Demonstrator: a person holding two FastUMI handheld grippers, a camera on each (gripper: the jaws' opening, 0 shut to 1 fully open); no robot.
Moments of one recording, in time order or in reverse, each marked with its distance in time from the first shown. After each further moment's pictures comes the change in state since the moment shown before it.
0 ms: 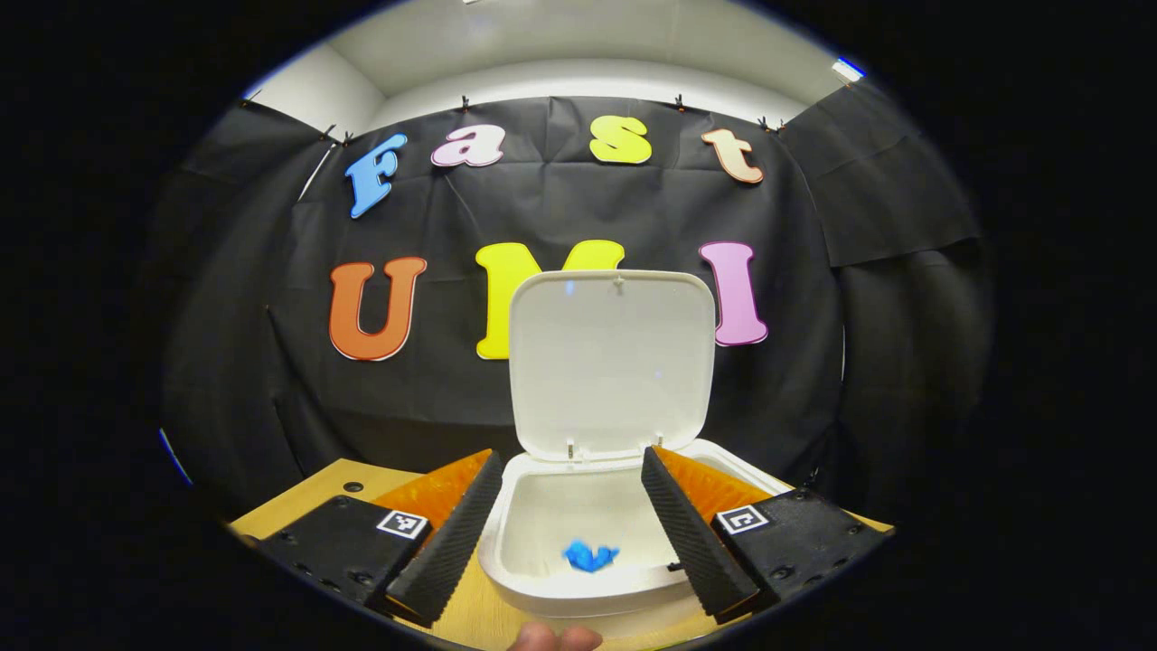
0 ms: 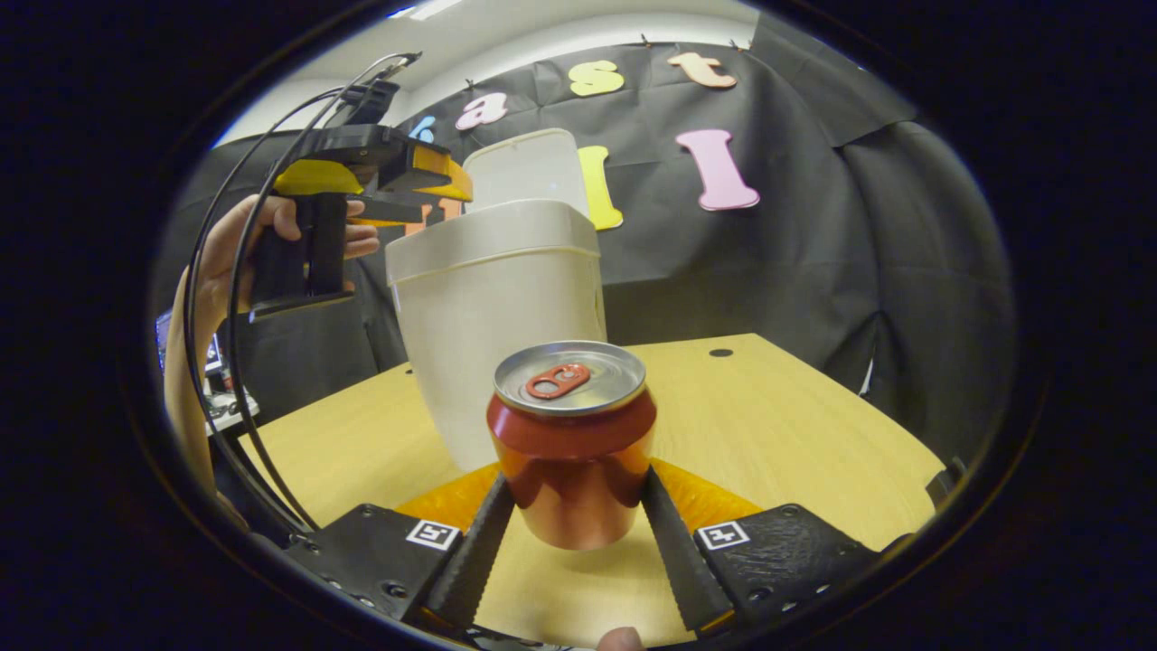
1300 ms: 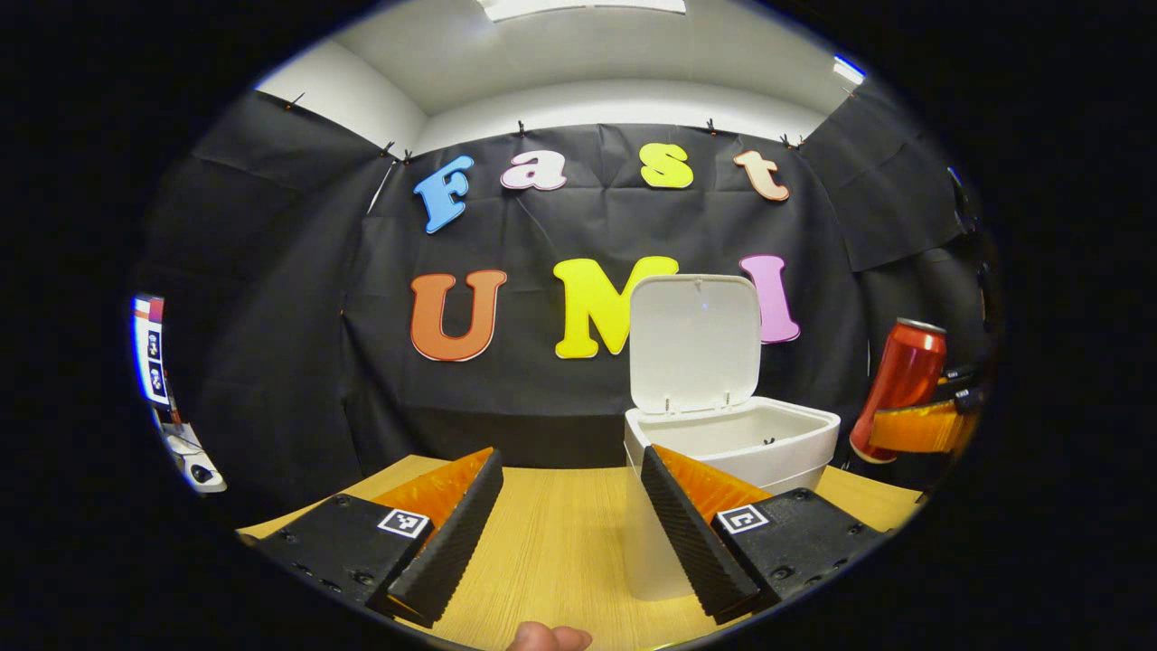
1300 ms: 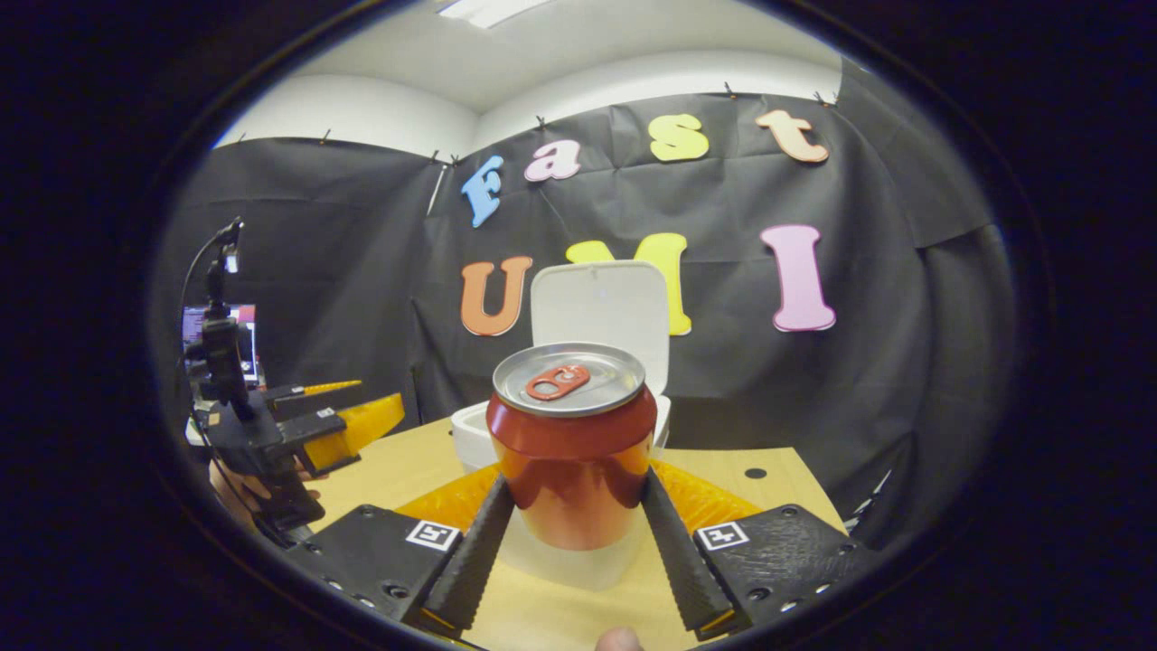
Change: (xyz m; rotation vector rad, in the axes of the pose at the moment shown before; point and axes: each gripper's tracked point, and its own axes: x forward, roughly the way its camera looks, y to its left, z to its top) left arm -0.120 0.103 -0.041 0.012 -0.058 0.130; right arm -0.003 0.092 0.206 -0.184 -0.152 0.184
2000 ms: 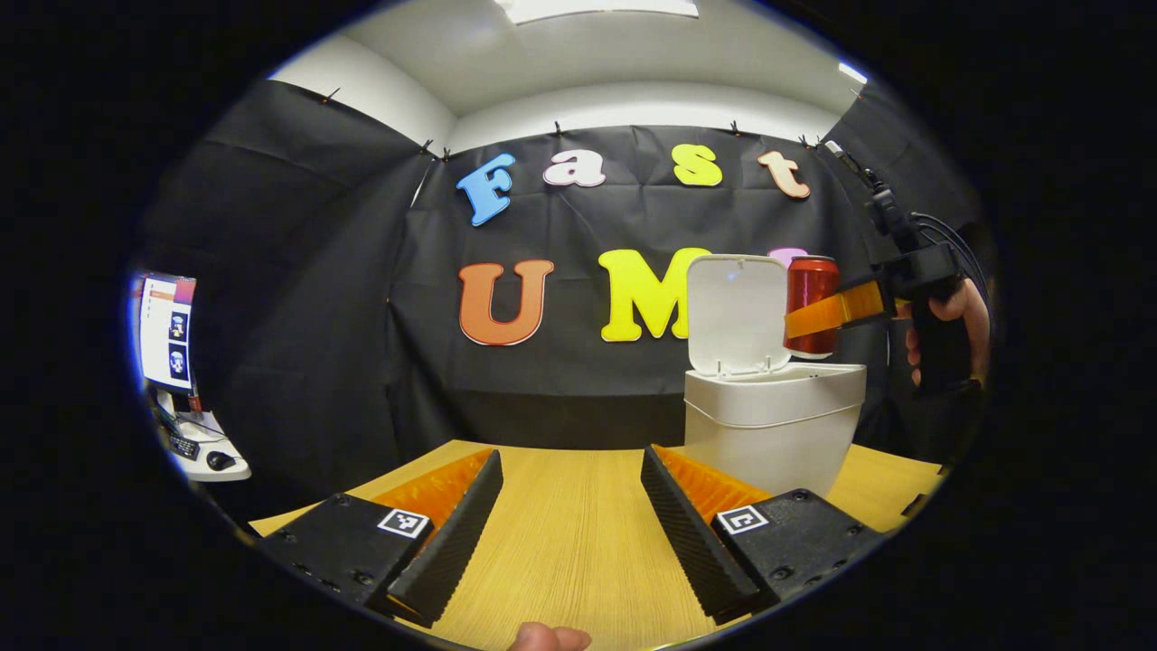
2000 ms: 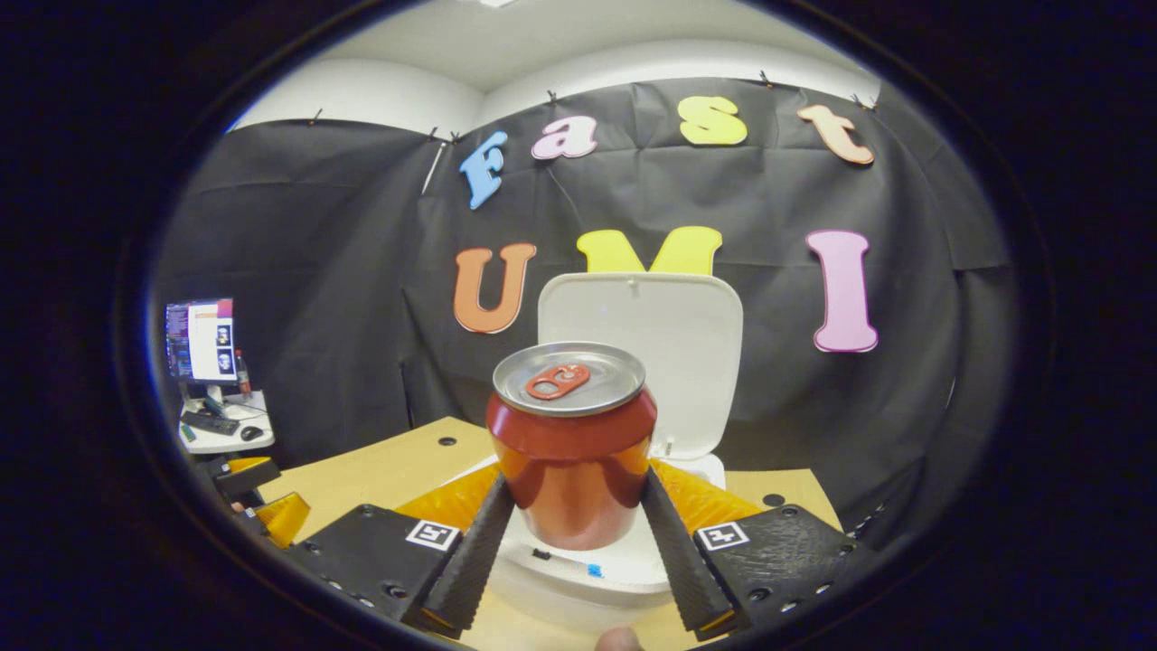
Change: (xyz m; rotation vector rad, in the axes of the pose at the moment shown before) left arm -0.048 0.063 -0.041 0.005 0.008 0.068; right arm 0.116 0.017 0.035 0.003 0.091 -0.034
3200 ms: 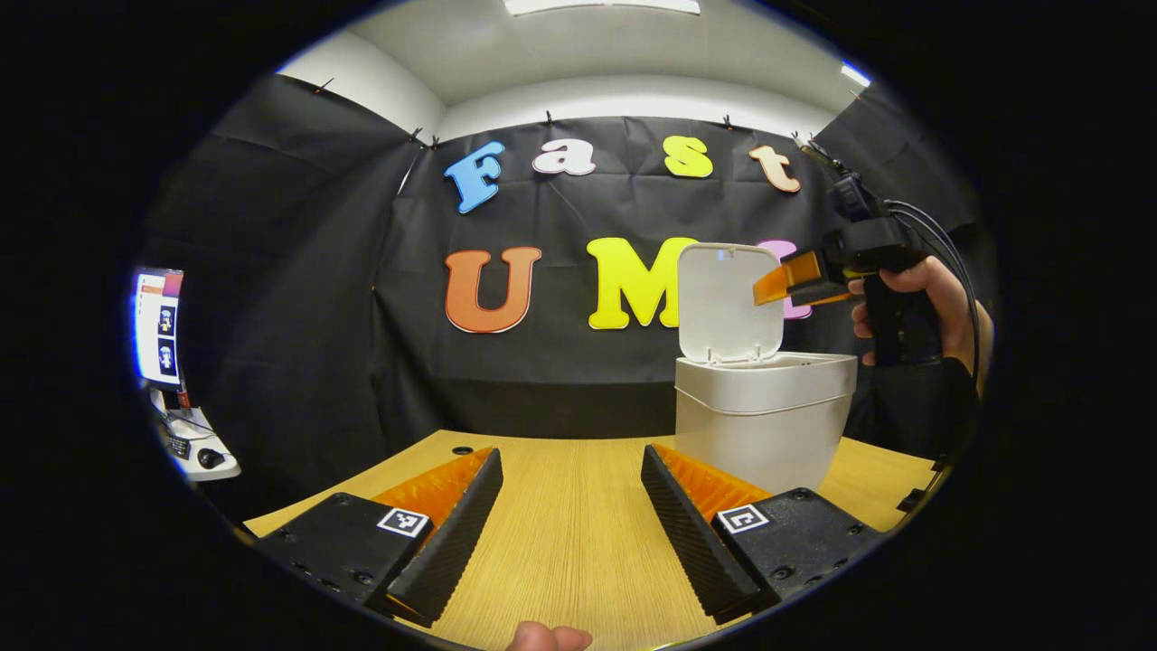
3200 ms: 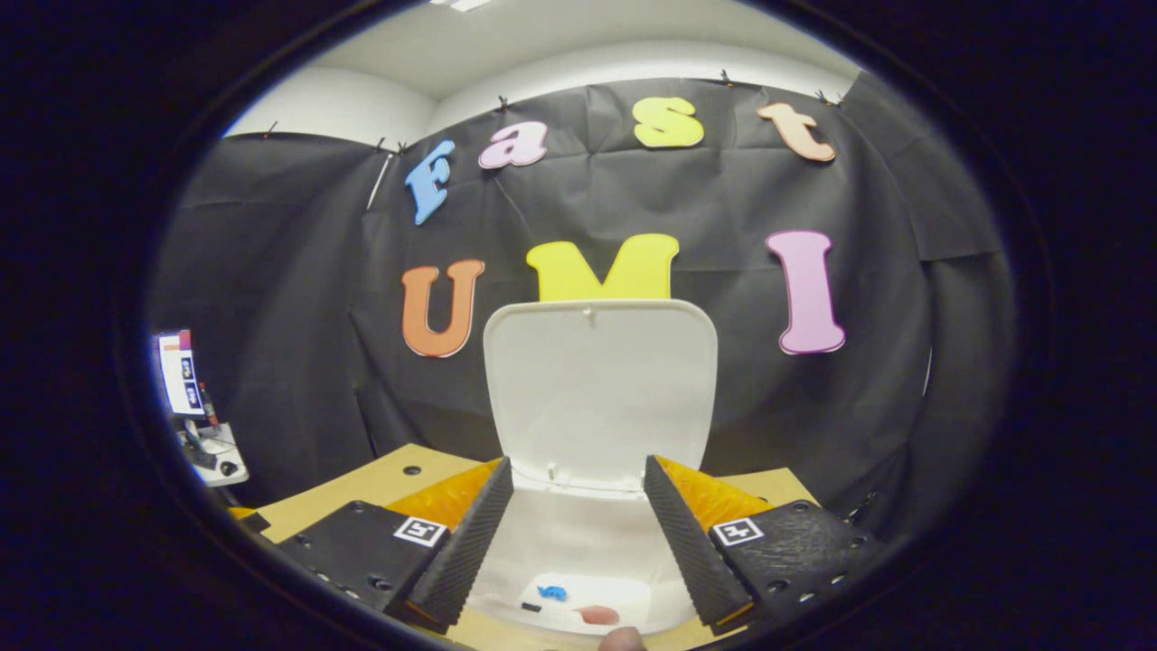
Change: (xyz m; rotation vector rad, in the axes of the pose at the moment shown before) left arm 0.003 0.000 -0.011 -0.016 0.038 -0.047; right arm 0.018 -0.018 0.048 0.068 -0.074 -0.152
